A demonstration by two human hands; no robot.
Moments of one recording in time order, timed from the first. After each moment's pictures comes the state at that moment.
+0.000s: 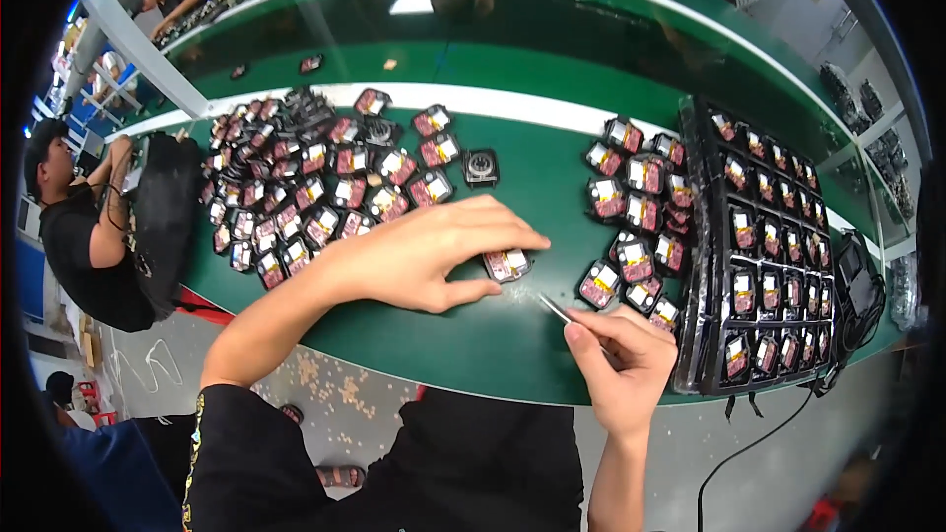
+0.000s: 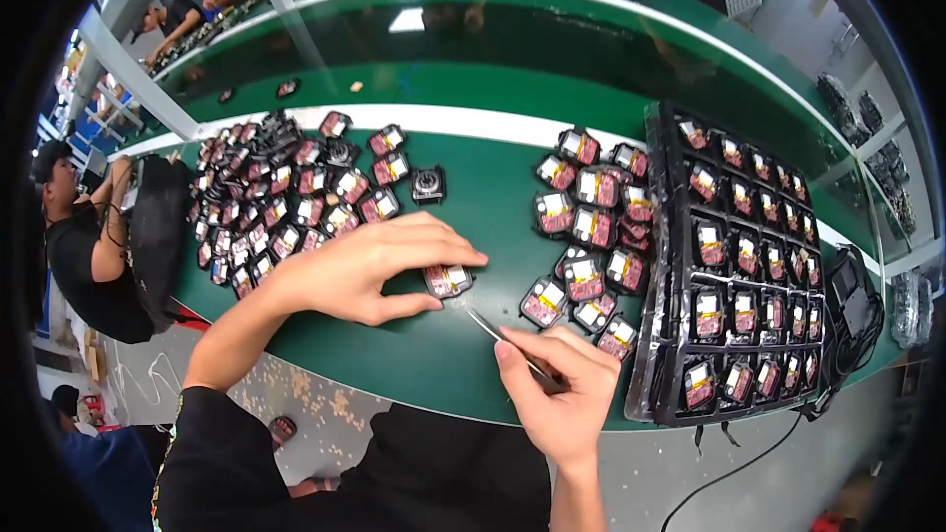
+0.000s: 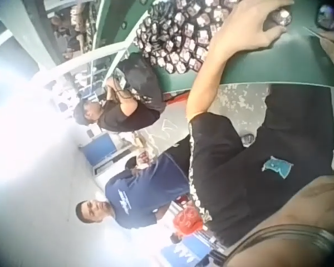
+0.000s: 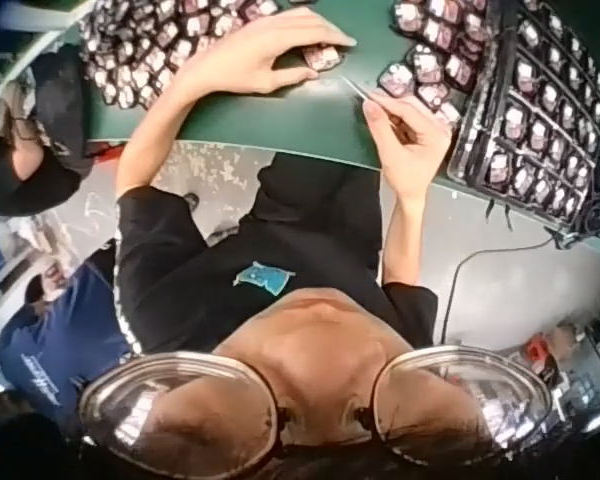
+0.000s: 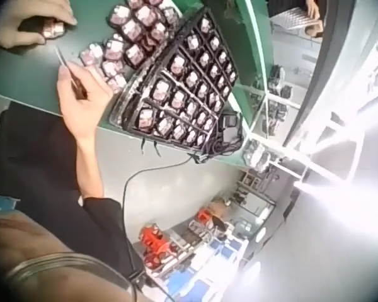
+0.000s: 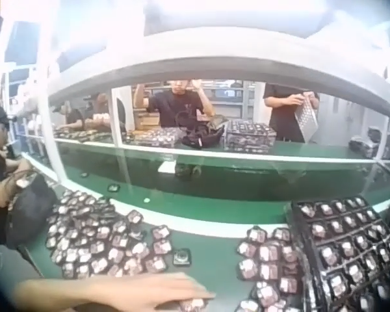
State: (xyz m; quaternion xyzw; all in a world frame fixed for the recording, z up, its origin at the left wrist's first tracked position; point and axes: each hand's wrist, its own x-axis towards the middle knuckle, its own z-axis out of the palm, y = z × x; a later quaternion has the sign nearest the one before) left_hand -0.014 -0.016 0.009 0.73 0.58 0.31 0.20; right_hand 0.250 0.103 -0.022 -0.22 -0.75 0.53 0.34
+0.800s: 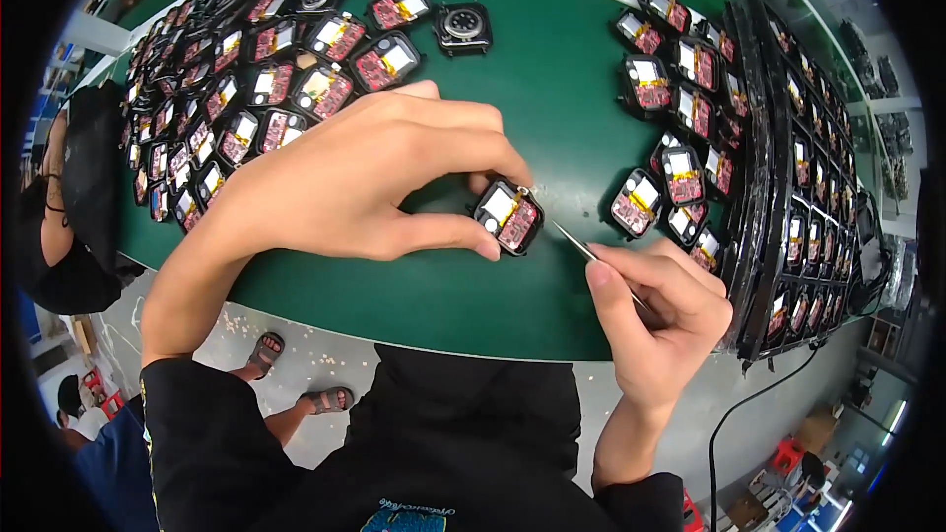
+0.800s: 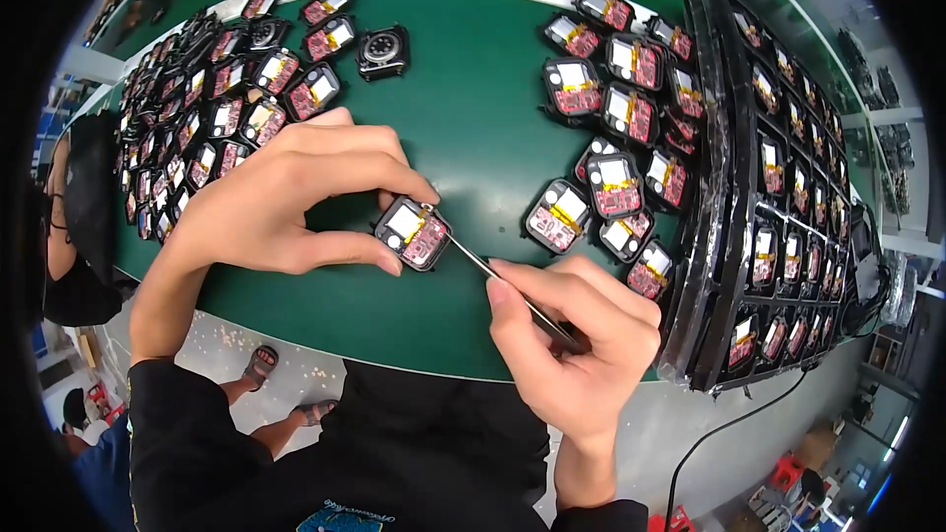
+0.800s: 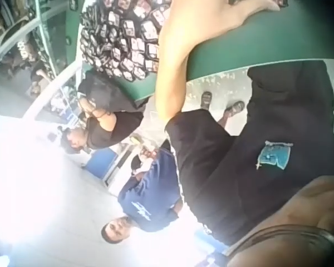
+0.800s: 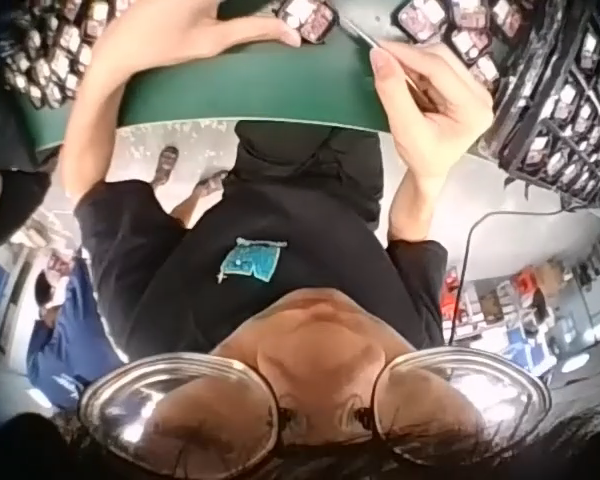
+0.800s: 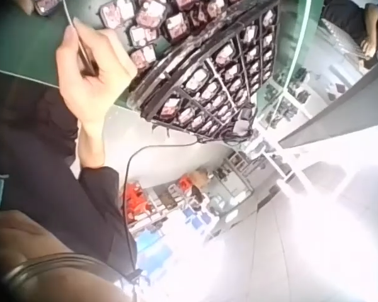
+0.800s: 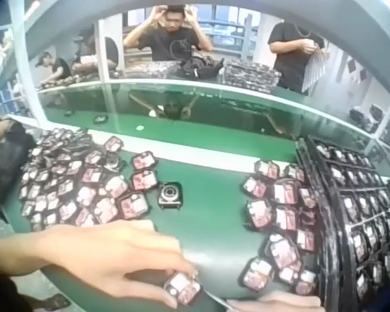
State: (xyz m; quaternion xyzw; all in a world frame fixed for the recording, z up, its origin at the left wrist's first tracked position) left_hand -0.016 -0.026 -0.004 0.72 0.59 0.30 0.22; right_hand 0.247 0.103 -0.015 -0.23 -0.79 0.48 0.30
